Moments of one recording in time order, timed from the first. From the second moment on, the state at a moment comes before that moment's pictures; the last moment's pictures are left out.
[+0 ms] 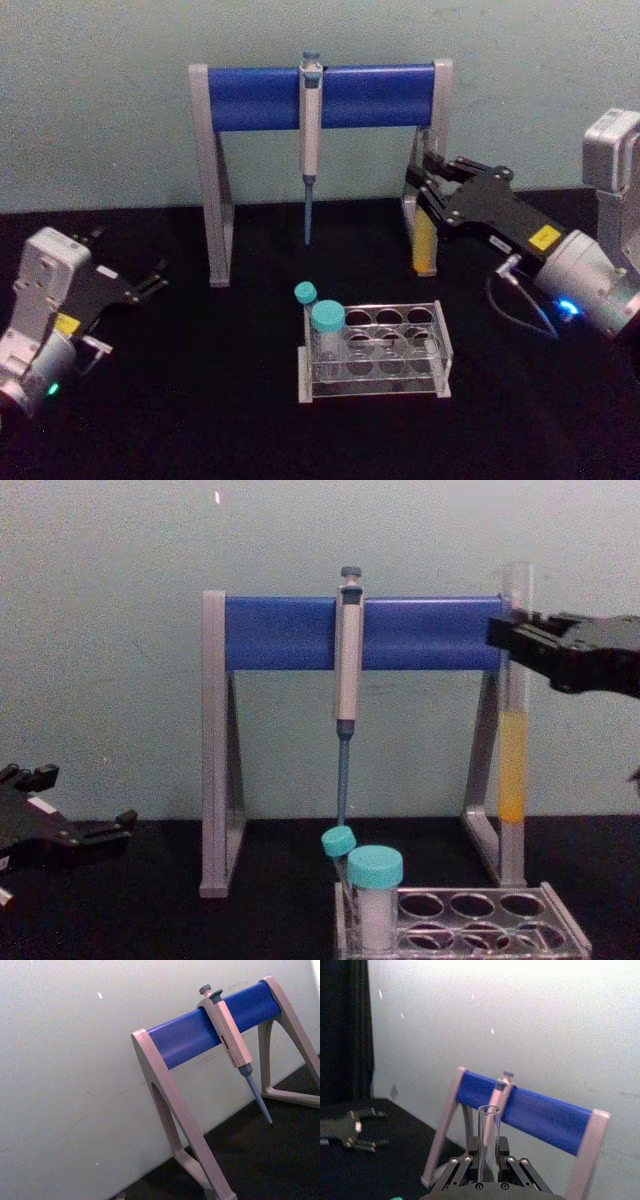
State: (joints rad) left arm -0.20 0.60 0.45 -1.41 -0.25 -0.12 0.03; right arm 0.27 0.49 -0.35 -1.59 0.46 -0.08 0.42
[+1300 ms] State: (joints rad) left arm -0.20 0.60 0.45 -1.41 -0.25 -0.12 0.03; right arm 0.24 0.53 -0.35 -1.58 0.62 -0.10 0.55
